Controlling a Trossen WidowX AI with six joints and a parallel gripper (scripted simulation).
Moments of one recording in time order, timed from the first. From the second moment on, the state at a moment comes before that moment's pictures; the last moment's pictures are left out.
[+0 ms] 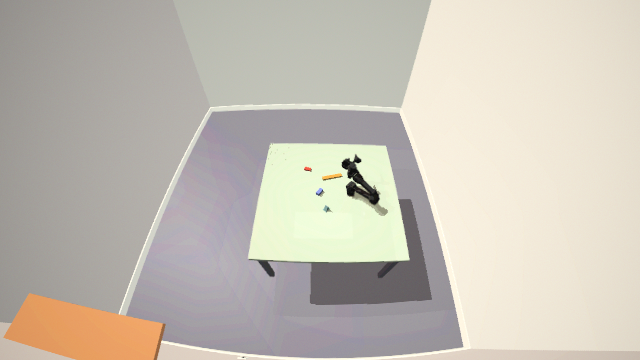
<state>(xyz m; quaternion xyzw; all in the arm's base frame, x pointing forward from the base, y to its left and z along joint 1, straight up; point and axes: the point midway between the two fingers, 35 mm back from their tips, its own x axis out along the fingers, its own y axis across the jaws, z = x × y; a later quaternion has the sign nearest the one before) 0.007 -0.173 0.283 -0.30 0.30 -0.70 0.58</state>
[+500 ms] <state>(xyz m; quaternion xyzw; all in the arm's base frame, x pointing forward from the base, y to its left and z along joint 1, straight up) 0.037 -0.186 0.278 -0.33 0.37 -0.62 0.61</state>
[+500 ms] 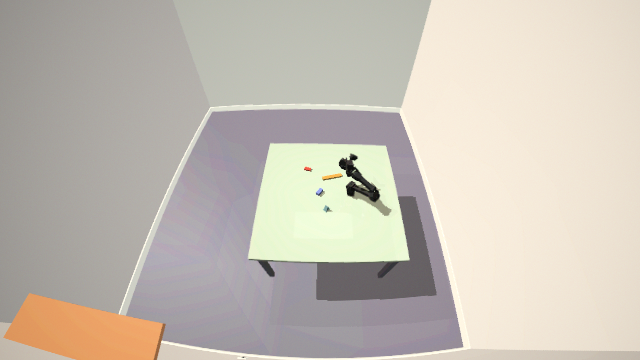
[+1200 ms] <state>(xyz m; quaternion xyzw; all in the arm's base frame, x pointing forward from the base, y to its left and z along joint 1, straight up) 0.093 -0.206 0.254 -0.35 0.48 -0.46 0.66</state>
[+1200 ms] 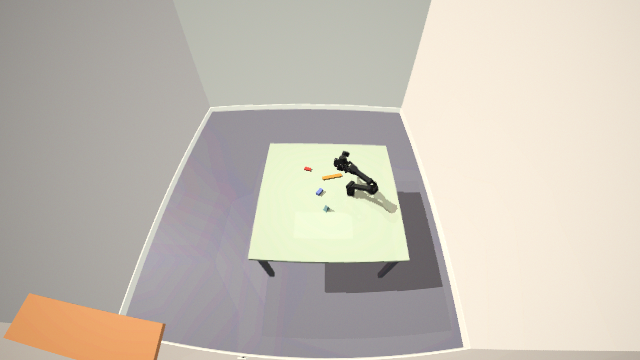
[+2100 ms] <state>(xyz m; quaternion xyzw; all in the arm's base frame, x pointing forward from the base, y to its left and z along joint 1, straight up) 0.150 -0.211 0.197 -0.30 0.60 -0.23 0.70</state>
